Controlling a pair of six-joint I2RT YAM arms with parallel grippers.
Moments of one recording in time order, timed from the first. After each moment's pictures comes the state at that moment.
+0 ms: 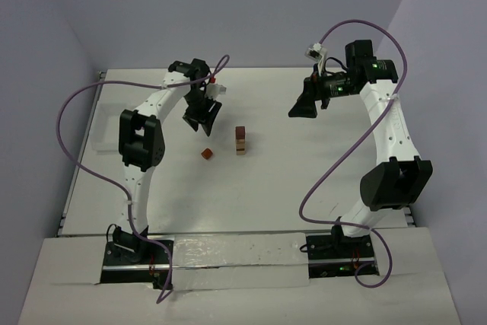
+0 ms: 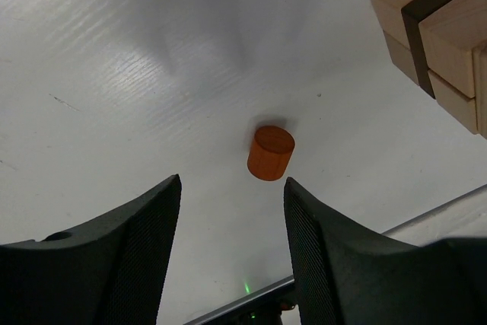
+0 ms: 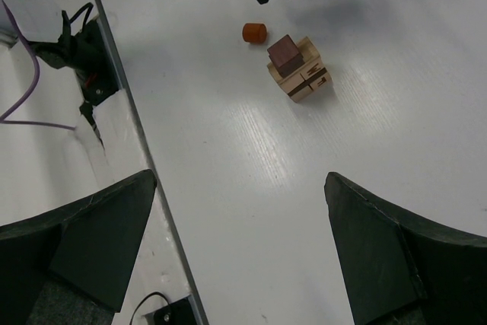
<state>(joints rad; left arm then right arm) -0.39 2.30 2.14 -1.32 0.22 0.17 0.01 1.62 1.77 -1.24 -1.03 -0.57</state>
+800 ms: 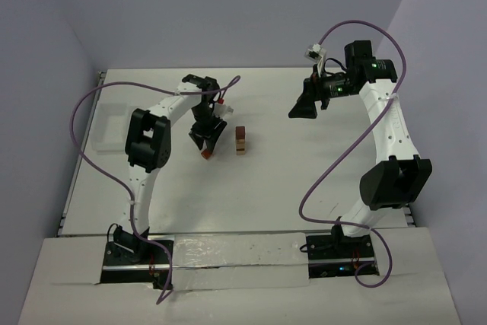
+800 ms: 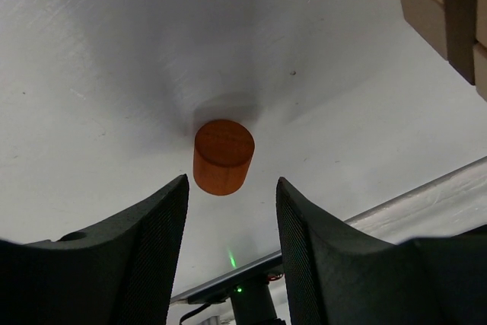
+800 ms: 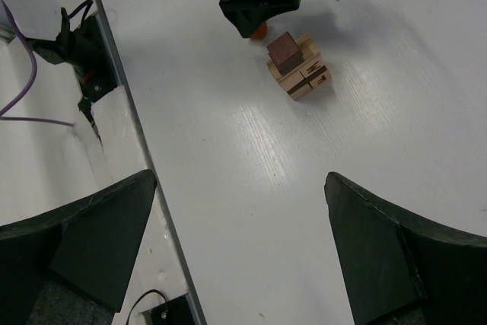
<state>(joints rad) -0.46 2.33 1.99 -1.34 0.24 0.17 0.01 1.63 1.77 -1.25 -1.03 -0.59</state>
